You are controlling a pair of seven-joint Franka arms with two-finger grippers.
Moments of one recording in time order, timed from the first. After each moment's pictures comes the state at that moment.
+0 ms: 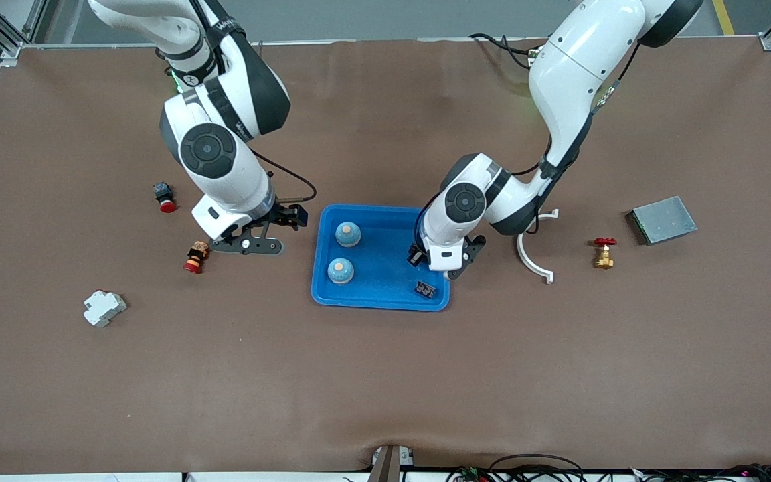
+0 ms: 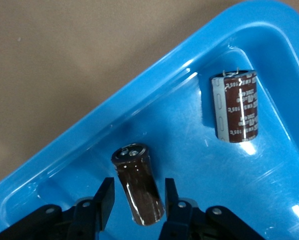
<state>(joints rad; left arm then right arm) -0.40 0.72 -0.31 -1.71 0.03 2.45 -1.52 0.50 0.30 0.01 -1.74 0.02 1.94 0.55</state>
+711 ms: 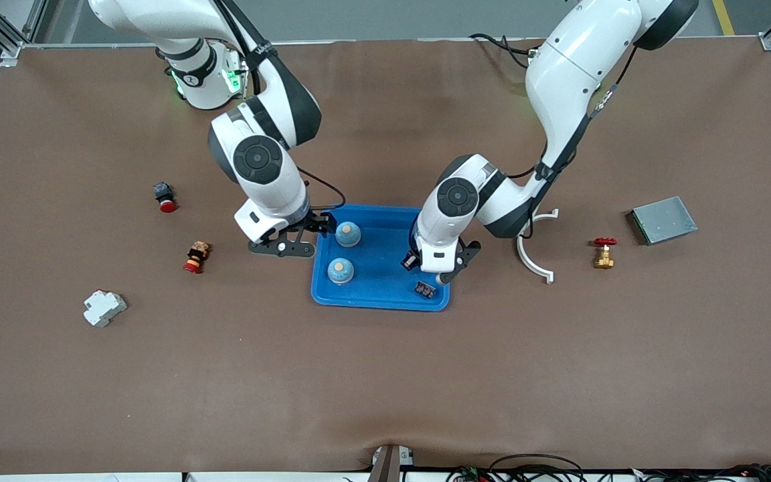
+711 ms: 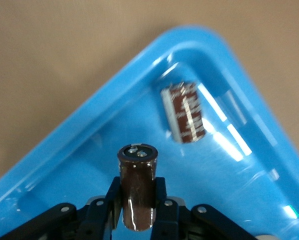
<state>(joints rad) -0.40 0.71 -0.31 -1.66 0.13 2.43 -1.52 0.57 0.38 0.01 -1.80 0.02 2.13 0.66</state>
